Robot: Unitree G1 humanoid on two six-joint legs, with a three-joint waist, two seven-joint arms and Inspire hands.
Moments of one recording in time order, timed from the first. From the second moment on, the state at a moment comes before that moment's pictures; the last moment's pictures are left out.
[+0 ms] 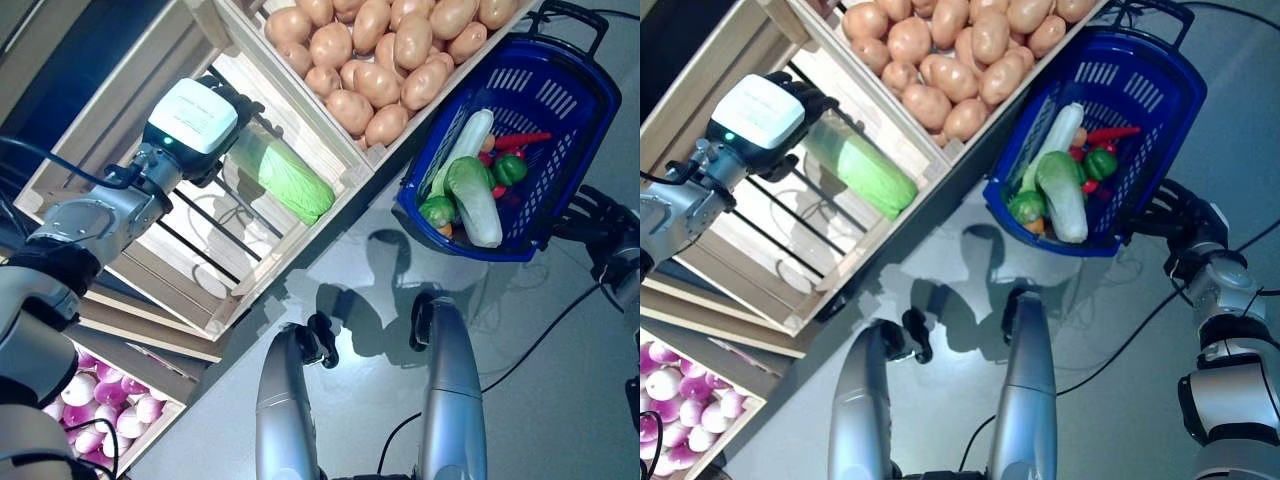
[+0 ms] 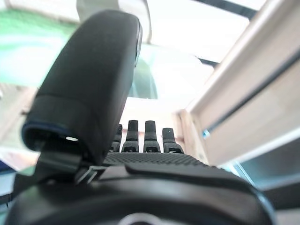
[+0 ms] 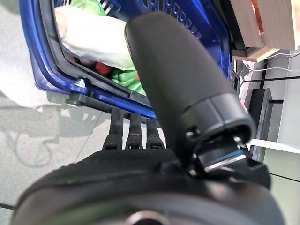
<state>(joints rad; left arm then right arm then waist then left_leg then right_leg) -1.18 1.08 -1.02 0.77 0.63 -0.25 0.43 -0.80 -0.91 0.25 1.14 0.87 -0.05 0.18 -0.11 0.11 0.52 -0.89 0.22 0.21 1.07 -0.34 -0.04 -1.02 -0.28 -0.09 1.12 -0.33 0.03</state>
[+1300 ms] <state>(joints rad) -1.35 0.95 -1.12 0.93 0.71 -0.05 0.42 -0.90 -0.94 0.33 1.13 0.87 -0.07 0.18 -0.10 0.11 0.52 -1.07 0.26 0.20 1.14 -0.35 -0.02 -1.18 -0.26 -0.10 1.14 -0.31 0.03</state>
